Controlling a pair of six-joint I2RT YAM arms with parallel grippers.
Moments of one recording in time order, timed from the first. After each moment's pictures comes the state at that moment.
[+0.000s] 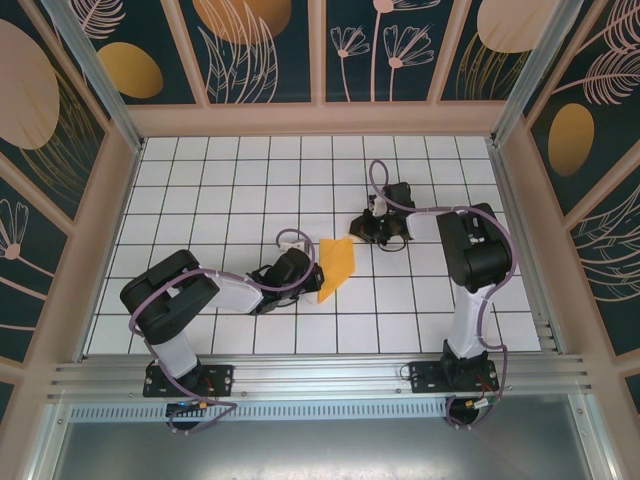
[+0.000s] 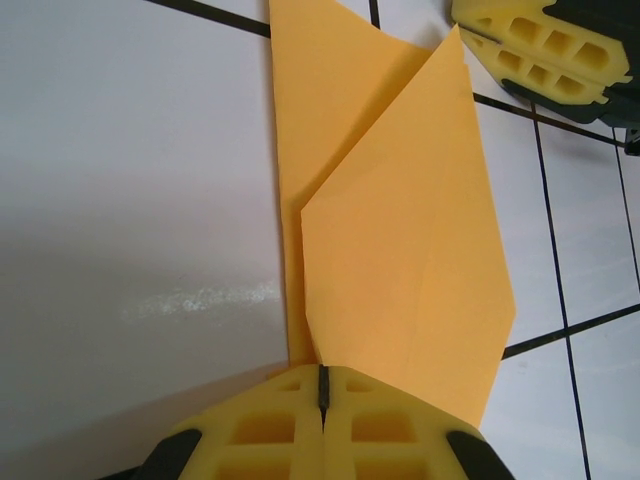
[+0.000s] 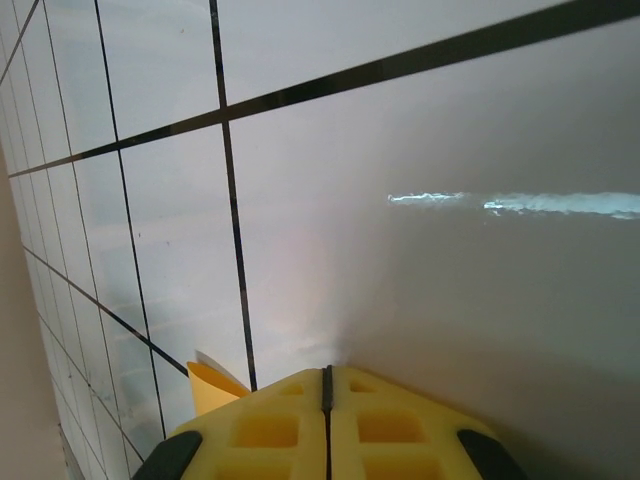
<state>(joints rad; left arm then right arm) -0.87 1.74 0.60 0.43 -0.03 -0.95 0.32 1.98 1.03 0.00 -0.63 0.65</state>
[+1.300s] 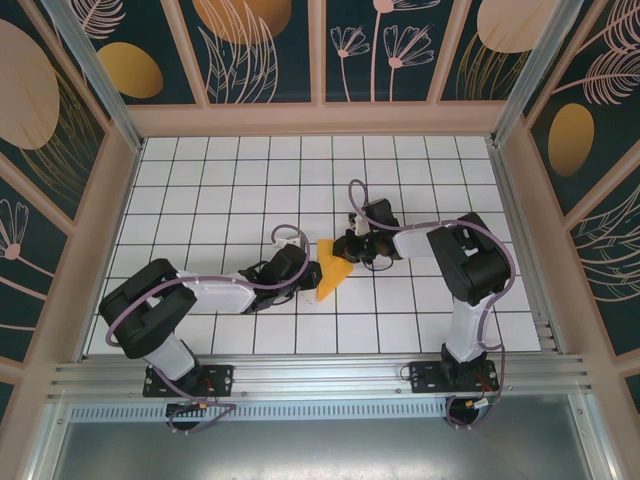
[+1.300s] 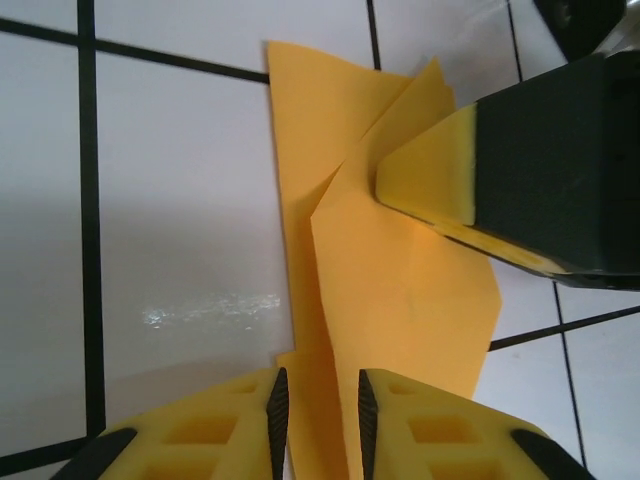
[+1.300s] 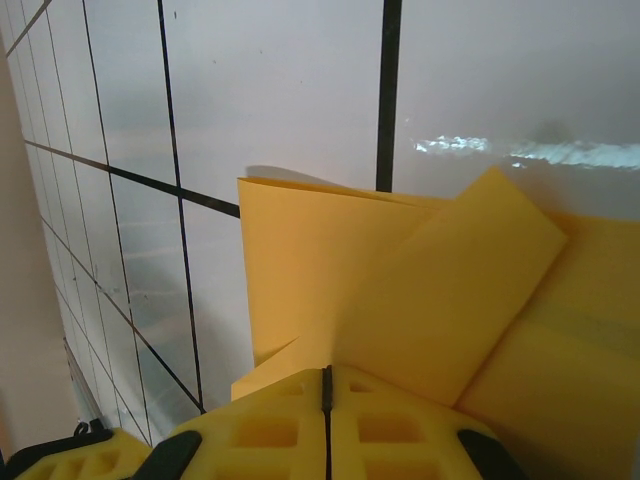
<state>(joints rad) -0.87 1.60 0.62 0.24 -0.09 -0.91 0.49 1.90 0.88 0.09 -0.64 0.71</state>
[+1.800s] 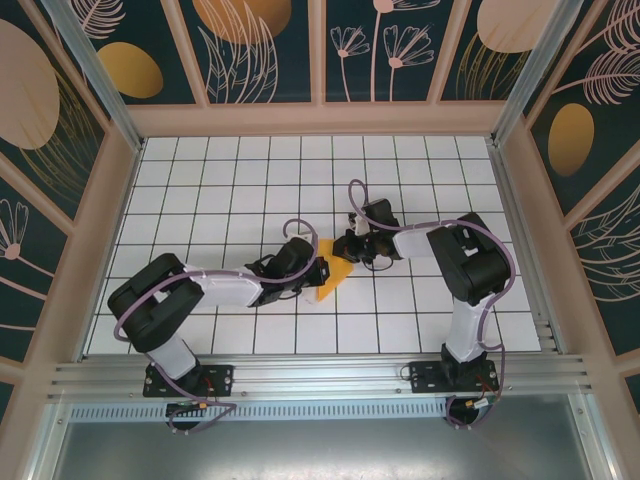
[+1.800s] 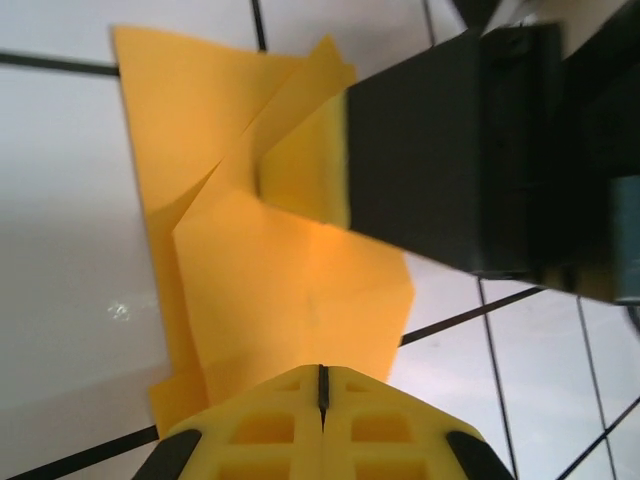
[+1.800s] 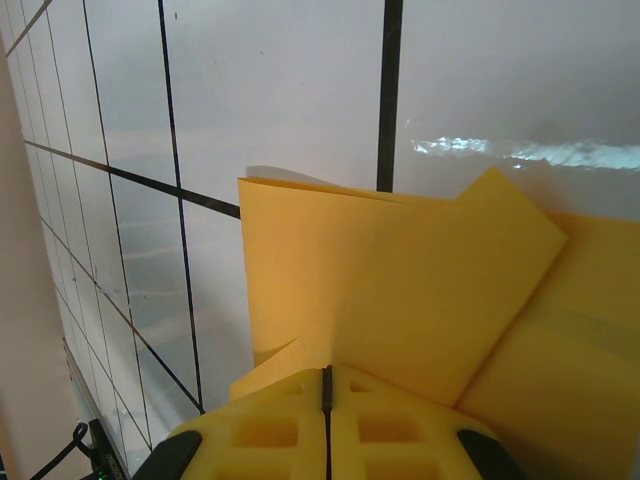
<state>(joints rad) -0.87 1.67 0.70 0.26 0.03 -0.88 0.49 1.90 0.88 0.09 -0.64 0.71</state>
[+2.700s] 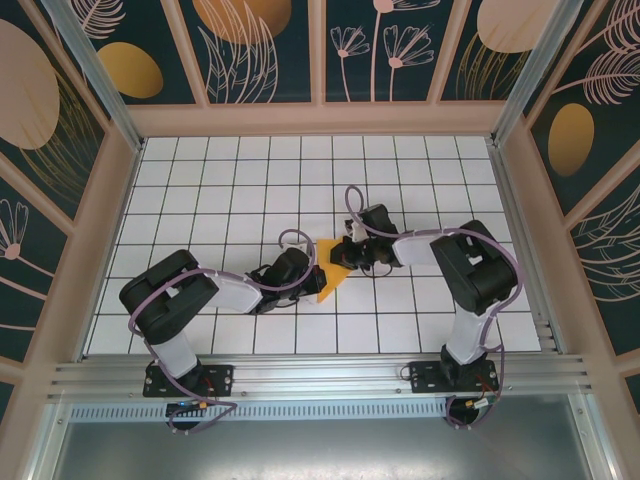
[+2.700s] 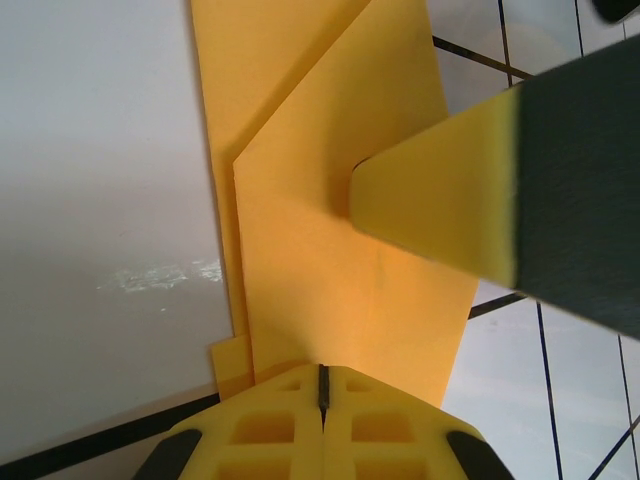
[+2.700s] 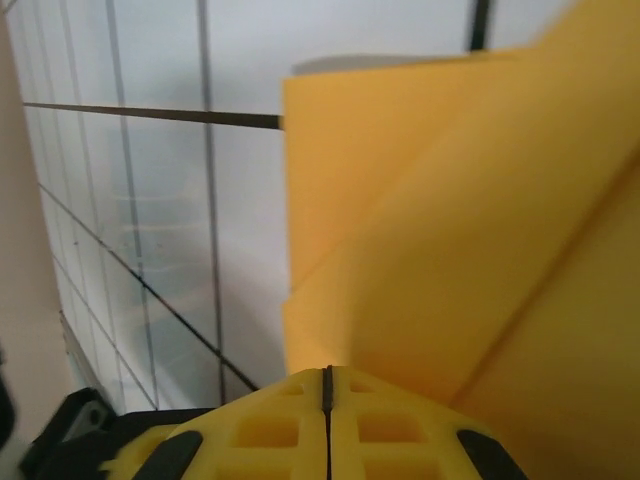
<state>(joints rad) -0.87 1.74 0.59 0.43 0.07 -0.96 0.54 1.83 0.82 0.09 -0.62 0.73</state>
